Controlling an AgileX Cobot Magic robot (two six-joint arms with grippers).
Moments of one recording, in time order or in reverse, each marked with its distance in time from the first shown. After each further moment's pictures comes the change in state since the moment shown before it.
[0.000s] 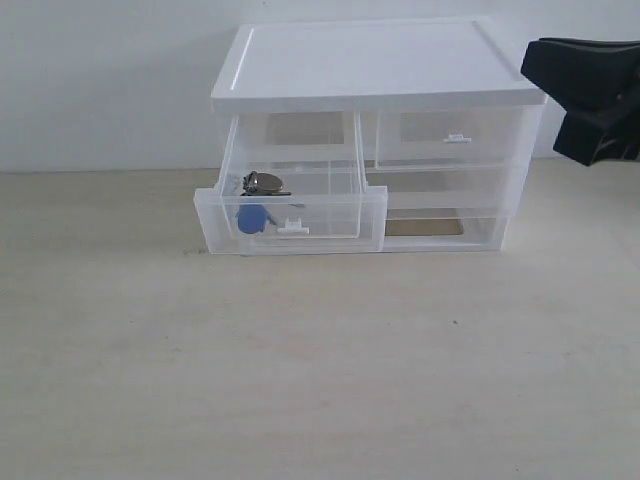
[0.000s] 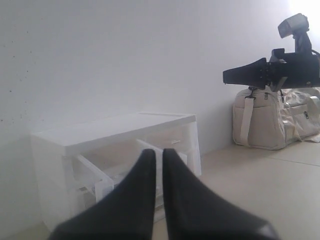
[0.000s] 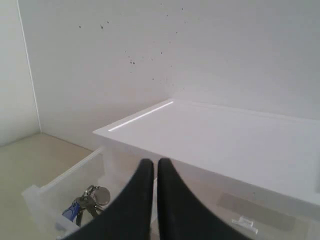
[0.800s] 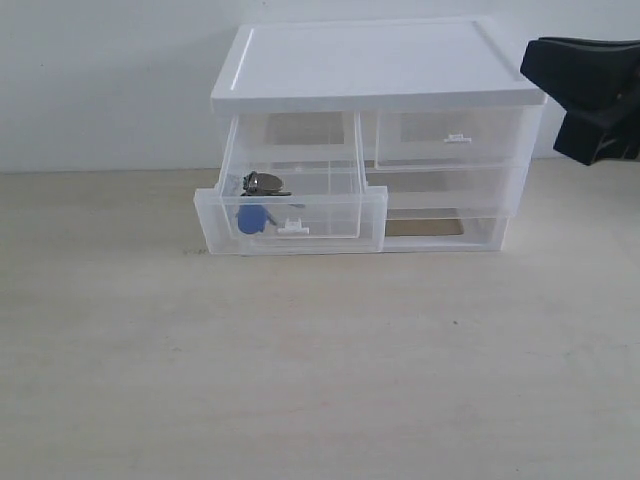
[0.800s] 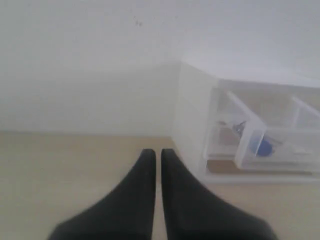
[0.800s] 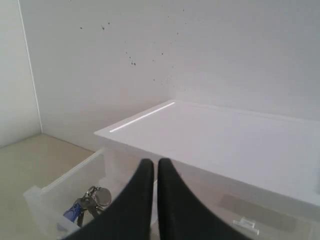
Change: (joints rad) left arm 0.535 -0.045 0.000 0.000 0.276 -0.219; right arm 0.000 0.000 0.000 0.000 -0.004 0.002
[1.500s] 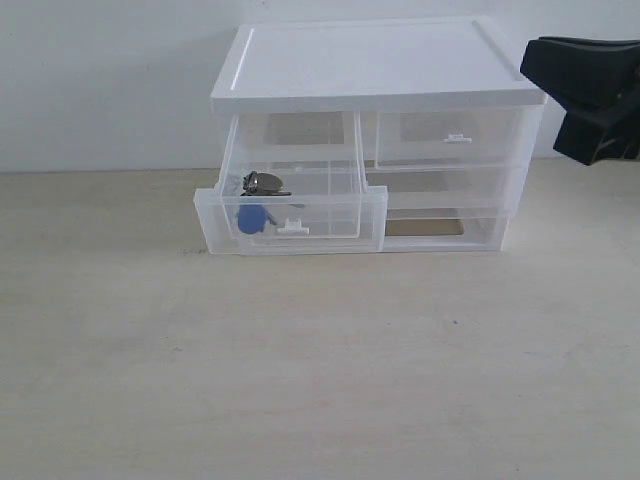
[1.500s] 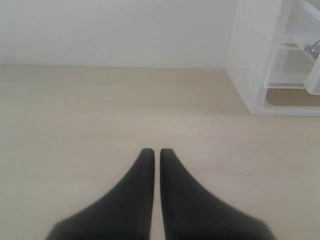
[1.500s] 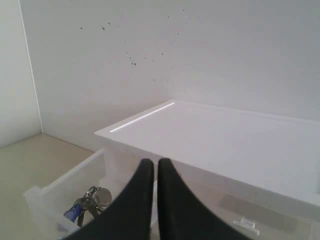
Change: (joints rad) left arm 0.129 0.000 0.000 0.000 0.231 0.117; right arm 0.000 0.000 0.000 0.000 0.000 0.000
